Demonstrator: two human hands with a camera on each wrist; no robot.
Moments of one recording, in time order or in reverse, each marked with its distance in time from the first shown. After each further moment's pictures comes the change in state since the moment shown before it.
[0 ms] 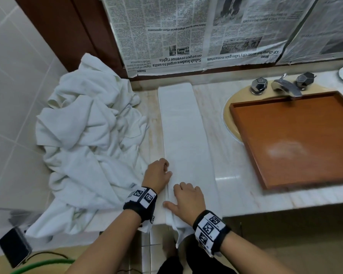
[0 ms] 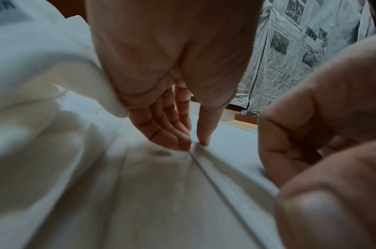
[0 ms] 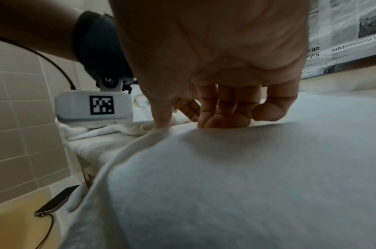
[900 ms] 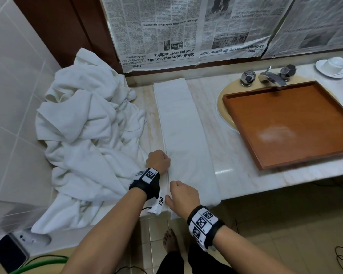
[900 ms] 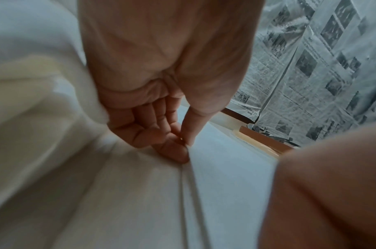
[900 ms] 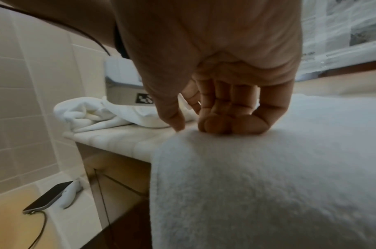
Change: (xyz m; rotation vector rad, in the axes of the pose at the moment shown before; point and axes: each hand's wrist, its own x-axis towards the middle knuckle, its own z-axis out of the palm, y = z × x) left_hand 0.010 0.003 -0.011 -0.005 -0.121 -0.188; right_hand -0.020 -0.048 0.008 0.098 -0.005 0.106
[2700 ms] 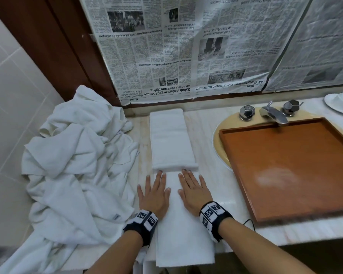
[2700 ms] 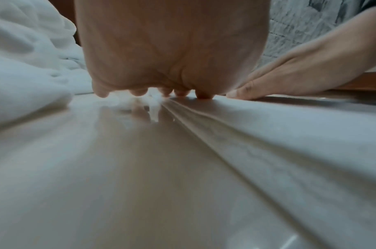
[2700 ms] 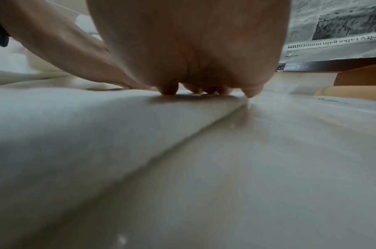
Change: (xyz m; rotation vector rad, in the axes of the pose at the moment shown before) left_hand 0.013 0.027 0.045 0.412 0.032 0.069; right_hand 0.115 0.135 -0.053 -0.136 -0.065 -0.128
